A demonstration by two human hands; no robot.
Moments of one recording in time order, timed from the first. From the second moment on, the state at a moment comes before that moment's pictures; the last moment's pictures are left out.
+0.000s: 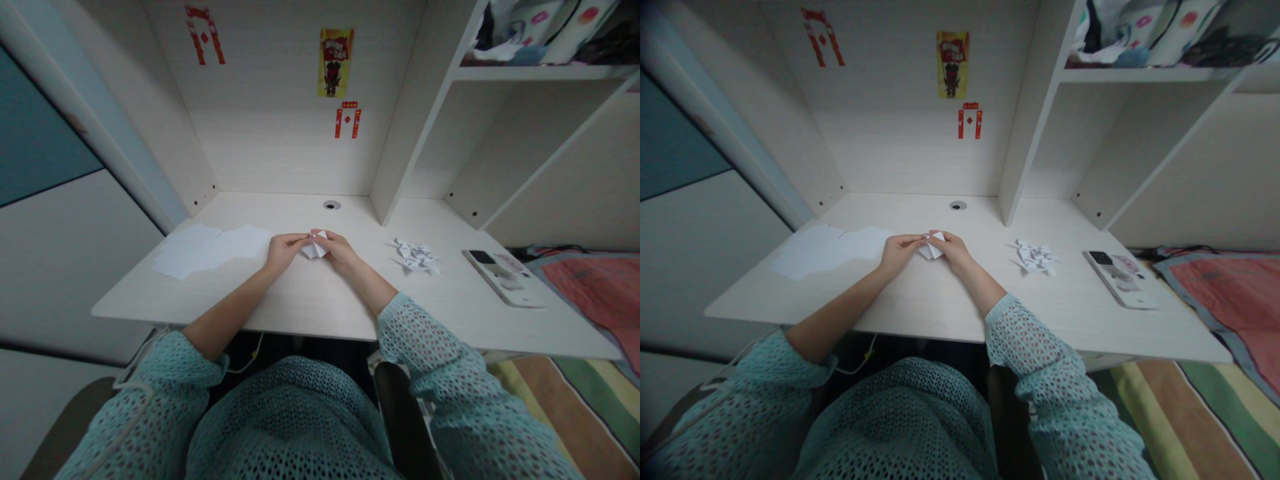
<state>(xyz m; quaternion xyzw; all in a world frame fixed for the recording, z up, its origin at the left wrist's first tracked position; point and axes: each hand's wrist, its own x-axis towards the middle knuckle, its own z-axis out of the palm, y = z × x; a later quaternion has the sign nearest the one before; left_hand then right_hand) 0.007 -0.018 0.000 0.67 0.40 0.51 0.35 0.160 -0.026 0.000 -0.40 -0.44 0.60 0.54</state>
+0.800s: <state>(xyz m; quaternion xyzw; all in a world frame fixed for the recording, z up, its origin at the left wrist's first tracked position) 0.002 -0.007 0.005 0.59 0.42 0.56 0.41 0.159 -0.024 -0.005 -0.39 -0.53 0.53 0.54</state>
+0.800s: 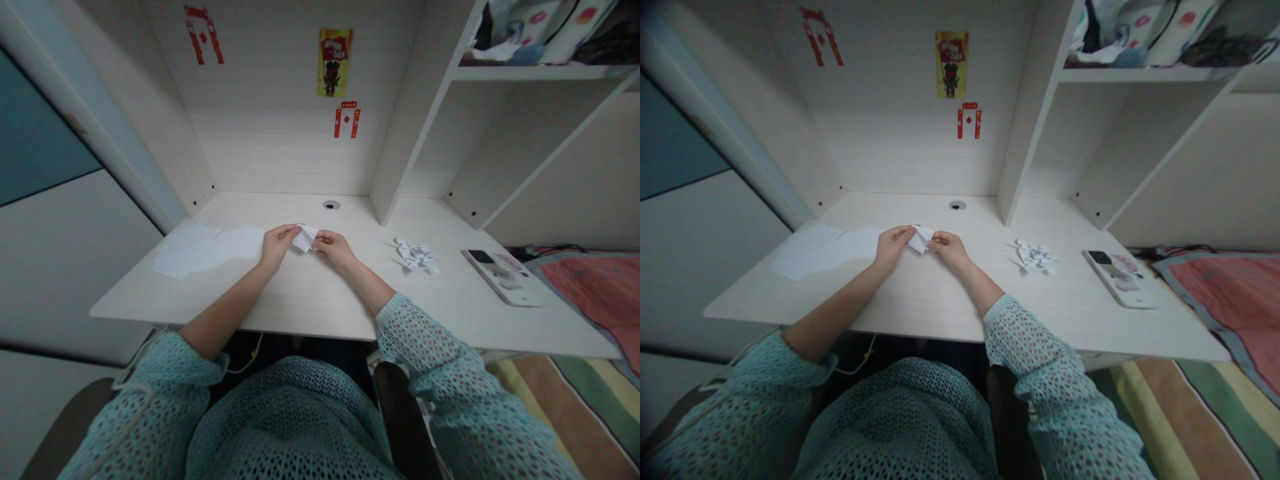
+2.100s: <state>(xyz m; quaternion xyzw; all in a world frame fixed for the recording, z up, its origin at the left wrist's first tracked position) 0.008 -0.017 0.003 0.67 0.40 0.40 0.48 0.170 -0.020 0.001 -0.42 -0.53 0.44 0.59</state>
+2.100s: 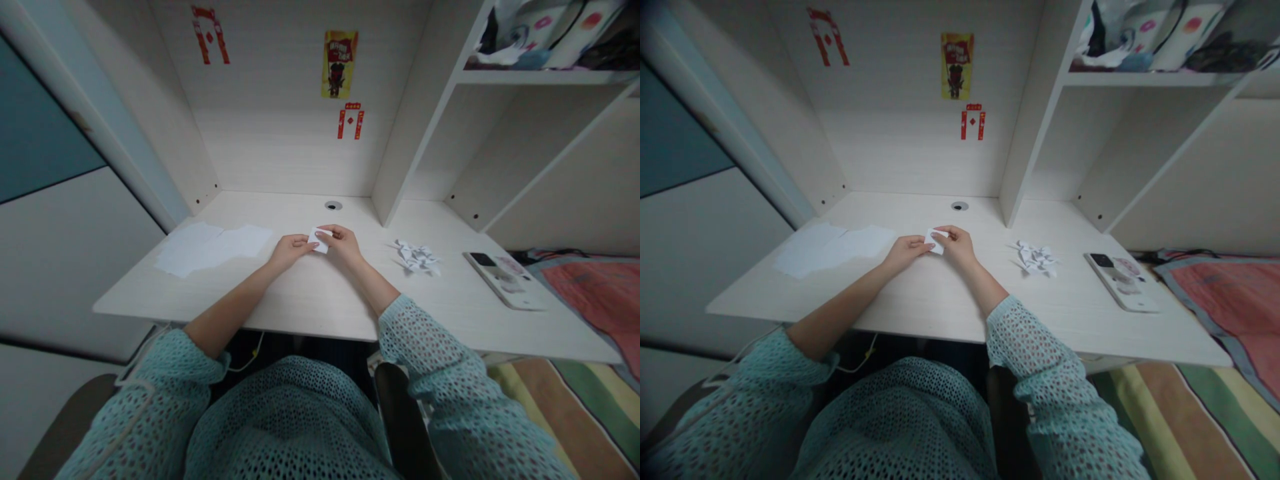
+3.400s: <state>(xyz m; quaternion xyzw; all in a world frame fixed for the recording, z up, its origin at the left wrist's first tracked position) 0.007 -0.010 -0.003 0.64 0.45 0.38 0.49 0.171 -0.022 -0.001 -0.47 -0.53 0.45 0.55</state>
